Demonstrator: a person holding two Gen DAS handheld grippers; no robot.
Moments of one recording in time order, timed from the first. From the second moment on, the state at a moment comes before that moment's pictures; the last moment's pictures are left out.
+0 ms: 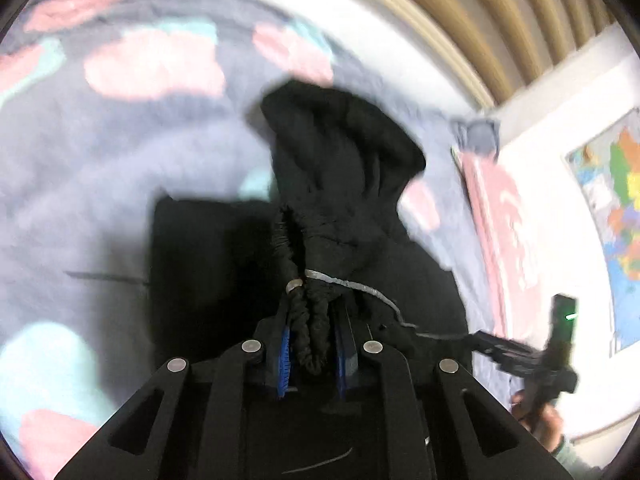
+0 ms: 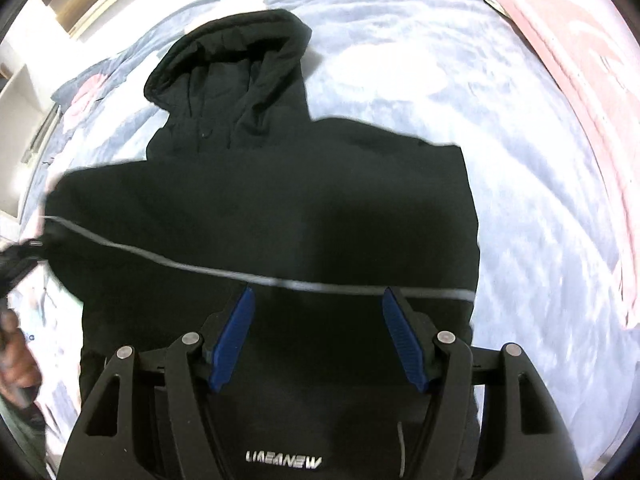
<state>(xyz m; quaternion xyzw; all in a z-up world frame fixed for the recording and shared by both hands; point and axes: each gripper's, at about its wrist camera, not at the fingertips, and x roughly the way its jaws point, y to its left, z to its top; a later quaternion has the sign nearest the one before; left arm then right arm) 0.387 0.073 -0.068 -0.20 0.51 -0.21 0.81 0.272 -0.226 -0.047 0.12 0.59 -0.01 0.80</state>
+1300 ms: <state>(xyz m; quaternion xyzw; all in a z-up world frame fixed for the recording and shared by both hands) 0.380 -0.041 -0.175 -0.02 0.63 -0.17 0.75 0.266 -0.173 -0.128 -0.04 0.63 -0.02 0.78</state>
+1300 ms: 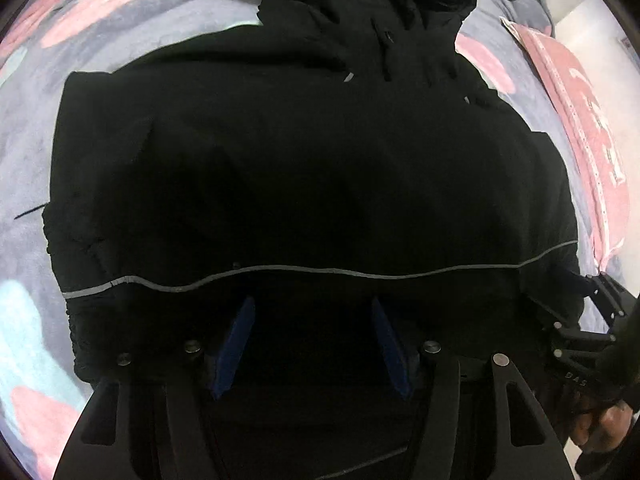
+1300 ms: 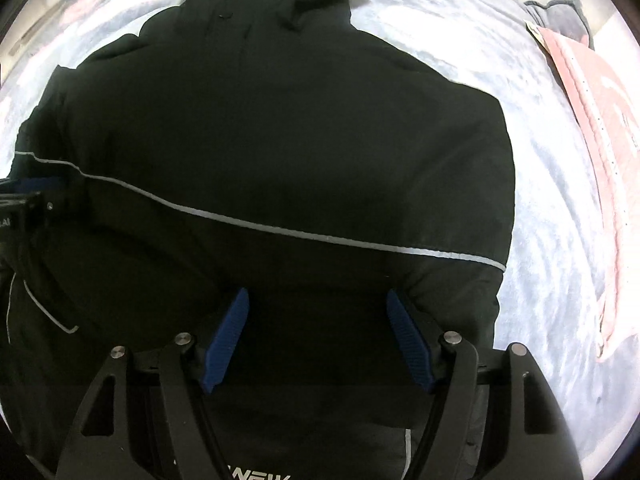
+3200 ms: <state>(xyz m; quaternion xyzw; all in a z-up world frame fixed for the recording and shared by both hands) 0.688 -0.020 -0.146 -0.01 0.54 -0.07 0.84 0.606 -0.251 -0.118 0.15 0.58 -0.04 0.80</state>
